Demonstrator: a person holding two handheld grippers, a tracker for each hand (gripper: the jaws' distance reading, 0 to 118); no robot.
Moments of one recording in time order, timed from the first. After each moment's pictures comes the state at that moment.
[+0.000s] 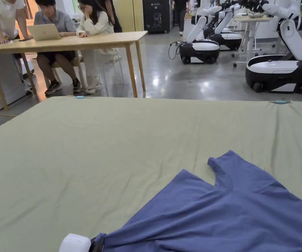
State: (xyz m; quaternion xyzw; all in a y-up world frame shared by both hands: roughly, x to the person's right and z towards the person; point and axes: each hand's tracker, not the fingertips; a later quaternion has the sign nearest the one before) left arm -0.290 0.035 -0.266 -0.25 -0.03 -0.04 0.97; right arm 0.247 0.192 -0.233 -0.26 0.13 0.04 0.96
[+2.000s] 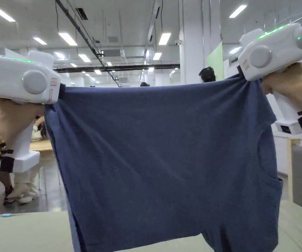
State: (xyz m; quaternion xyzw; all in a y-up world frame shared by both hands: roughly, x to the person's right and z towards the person) left arm -0.249 0.549 -0.615 0.00 0.06 -0.10 0.99; right arm 0.220 0.588 -0.595 -0.03 -0.12 0.17 0.98
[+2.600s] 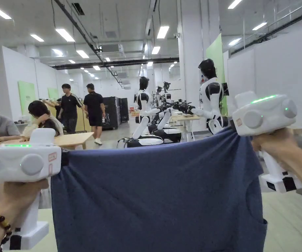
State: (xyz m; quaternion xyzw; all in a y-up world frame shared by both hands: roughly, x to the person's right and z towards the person) left arm -0.277 0.356 -0.648 -0.09 -0.02 -0.04 1.00; right arm 0.236 0.411 -0.659 -0.12 -0.07 0.11 0.98
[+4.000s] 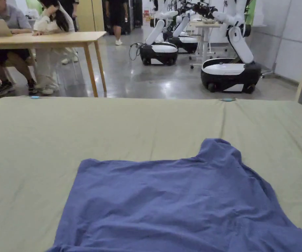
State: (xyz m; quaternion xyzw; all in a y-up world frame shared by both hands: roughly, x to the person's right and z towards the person) left arm -0.325 0.054 -0.206 -0.24 -0.10 0.06 0.96; right arm 0.308 0.113 -0.207 -0.35 0.11 0.06 0.93
